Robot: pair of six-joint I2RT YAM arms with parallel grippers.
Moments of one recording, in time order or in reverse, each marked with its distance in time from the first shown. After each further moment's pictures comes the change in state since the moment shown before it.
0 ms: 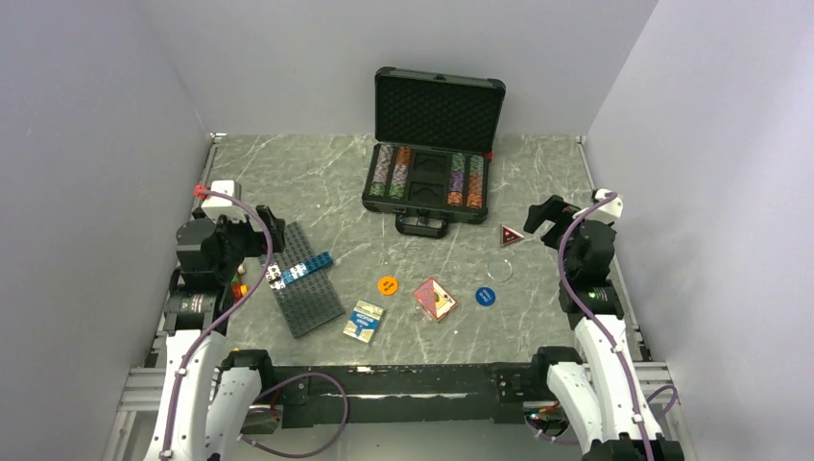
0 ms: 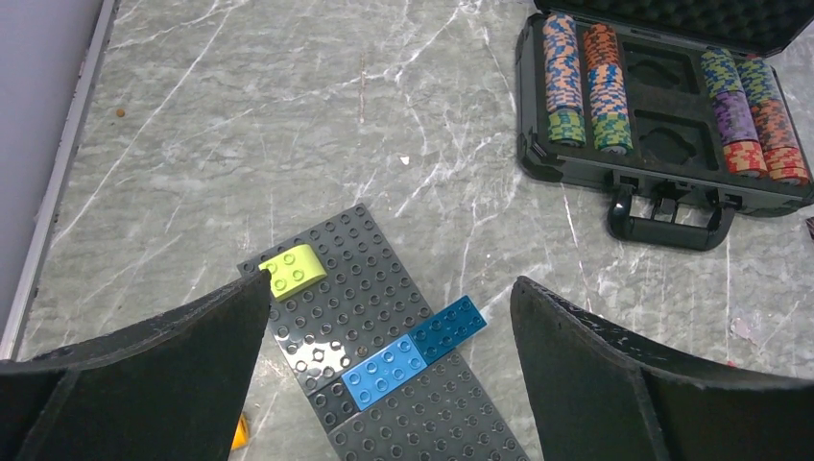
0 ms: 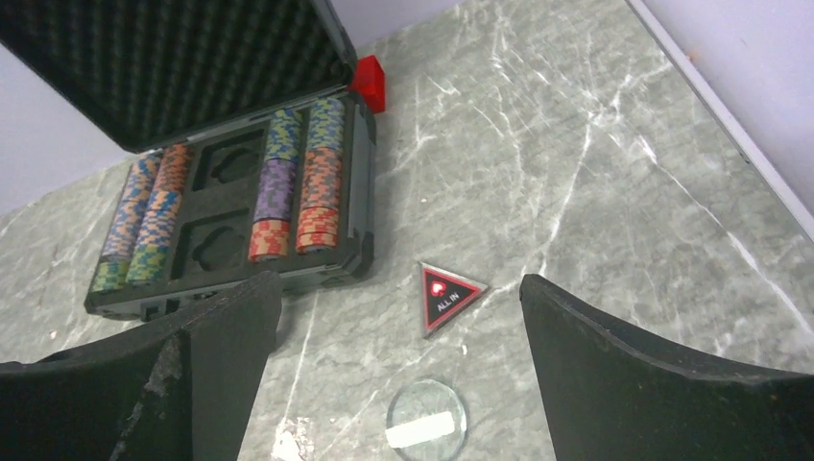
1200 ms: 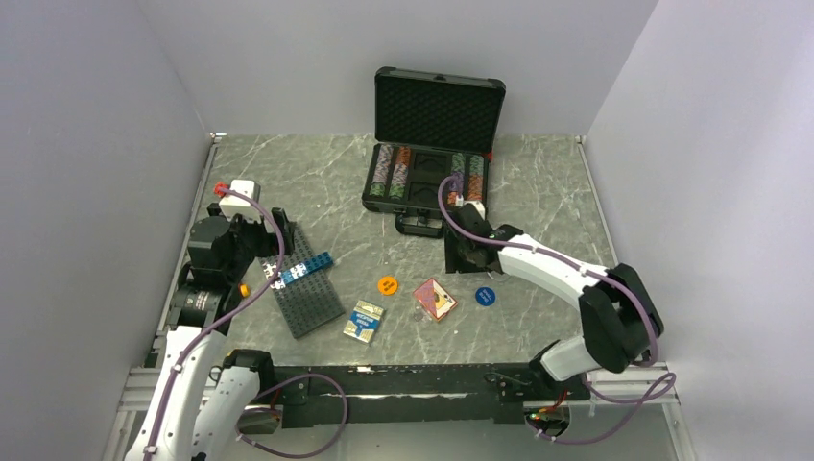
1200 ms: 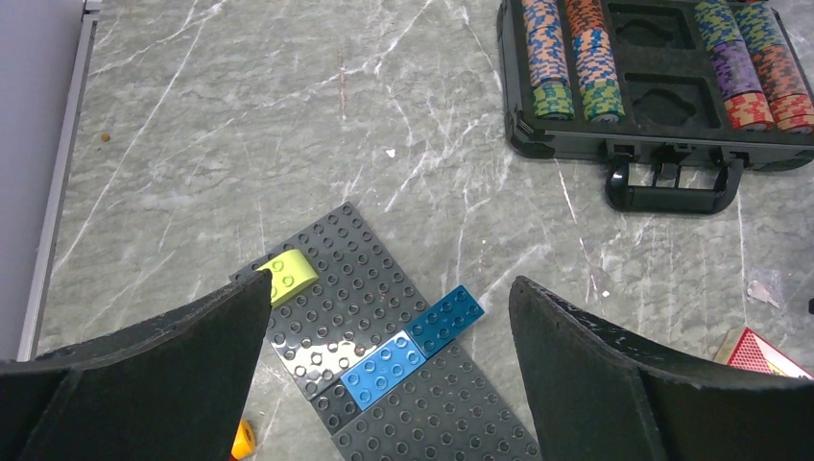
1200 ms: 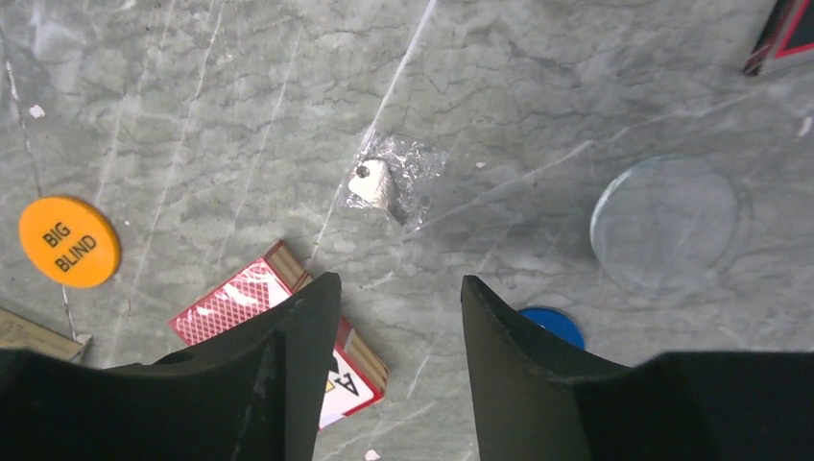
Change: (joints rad) left arm -0.135 0.019 0.007 0.000 -0.079 0.065; right arm 0.644 0.739 0.323 -0.452 0.126 0.135
